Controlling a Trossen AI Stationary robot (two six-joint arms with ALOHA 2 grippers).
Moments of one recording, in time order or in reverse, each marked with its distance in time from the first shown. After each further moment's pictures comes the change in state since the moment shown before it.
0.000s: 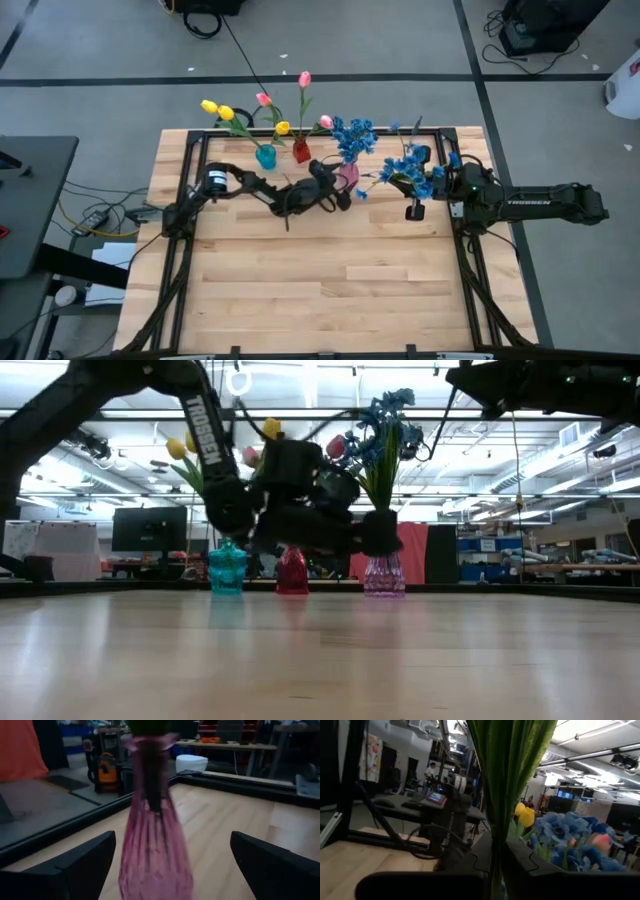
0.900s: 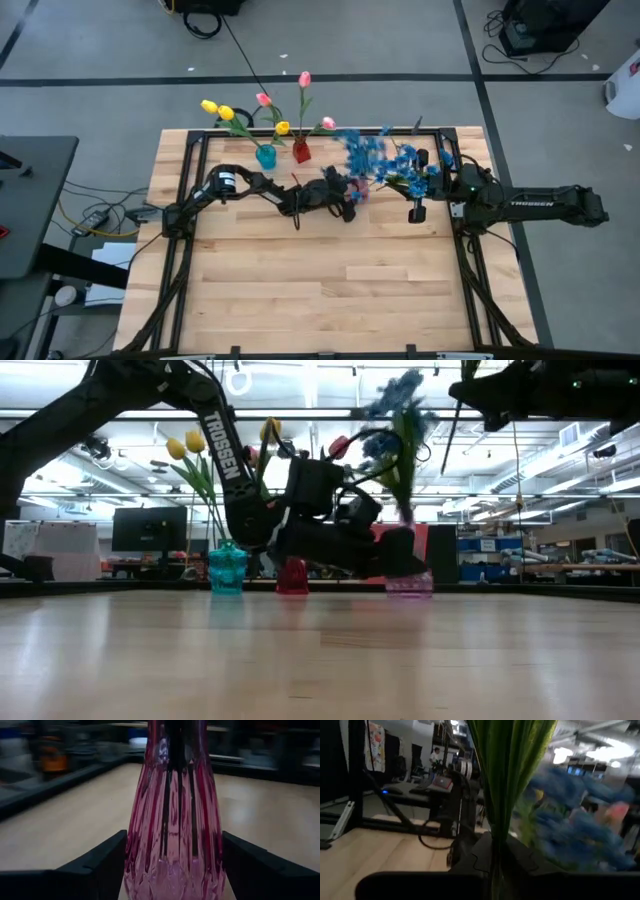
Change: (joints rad) left arm 0.022 0.103 0.130 -0.115 0.264 -0.024; right arm 0.000 -0.051 0.000 -0.145 -0.010 0.060
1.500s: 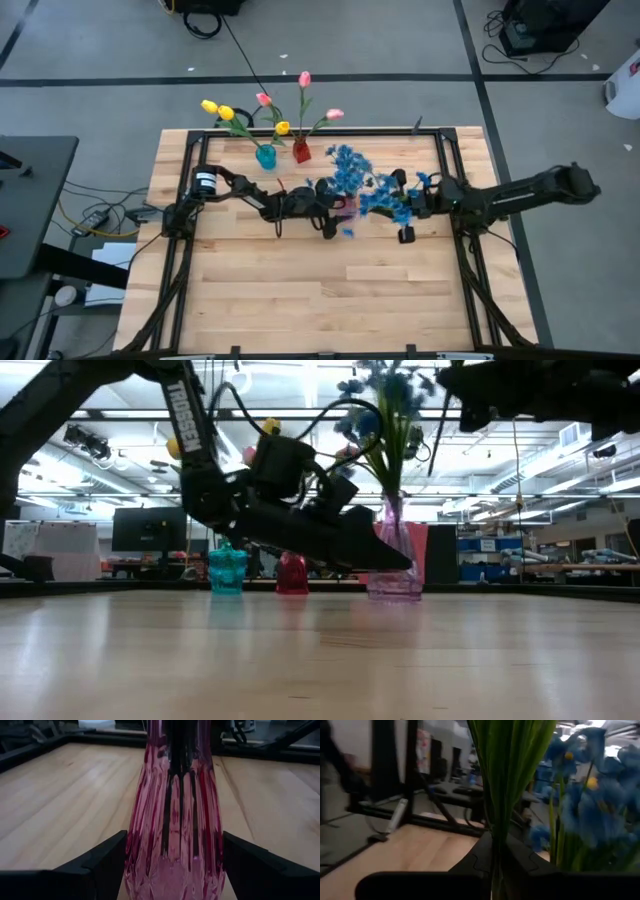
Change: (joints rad) left arm -0.066 -0.184 -0.235 -0.037 0.204 0.005; right arm 0.176 0.272 0.002 0.234 -0.042 0.027
